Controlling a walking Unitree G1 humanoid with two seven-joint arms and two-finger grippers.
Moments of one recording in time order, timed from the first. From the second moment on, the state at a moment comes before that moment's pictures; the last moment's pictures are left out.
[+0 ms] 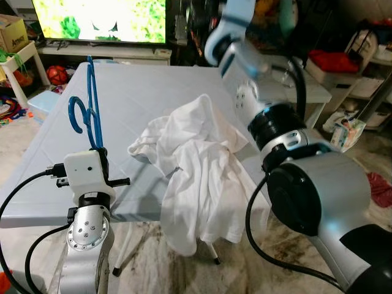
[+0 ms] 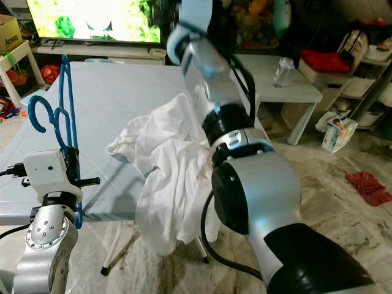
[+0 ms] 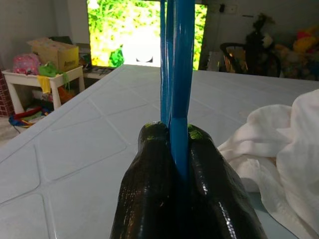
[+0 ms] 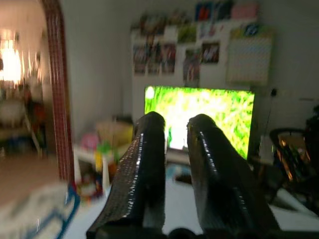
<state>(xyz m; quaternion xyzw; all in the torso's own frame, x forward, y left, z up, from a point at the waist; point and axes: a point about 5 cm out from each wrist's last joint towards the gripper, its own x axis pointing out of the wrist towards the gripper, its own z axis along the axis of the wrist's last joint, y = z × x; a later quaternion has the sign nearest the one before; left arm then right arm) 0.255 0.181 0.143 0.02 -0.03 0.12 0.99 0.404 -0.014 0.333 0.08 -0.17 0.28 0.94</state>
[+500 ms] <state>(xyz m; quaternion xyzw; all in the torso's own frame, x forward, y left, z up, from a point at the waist) 0.250 0.178 0.135 0.02 -0.01 0.11 0.99 0.408 -0.088 0.202 -0.07 -0.01 0.26 0.96</state>
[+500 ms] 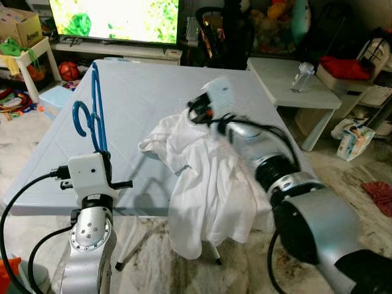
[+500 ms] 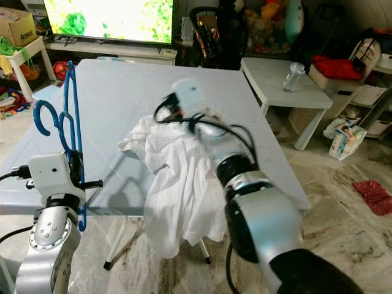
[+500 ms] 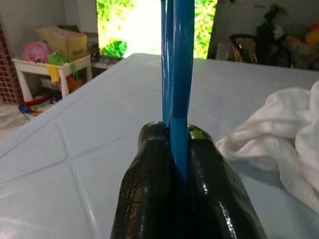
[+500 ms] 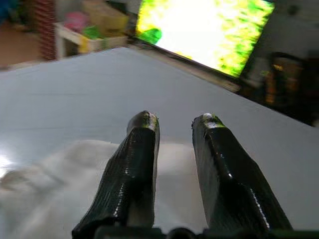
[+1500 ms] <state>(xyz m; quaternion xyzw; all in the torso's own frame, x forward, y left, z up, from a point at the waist) 0.246 0.184 0.126 0.03 0.02 0.10 0.99 0.378 -0.138 0.151 -0.12 0.10 0.31 0.94</state>
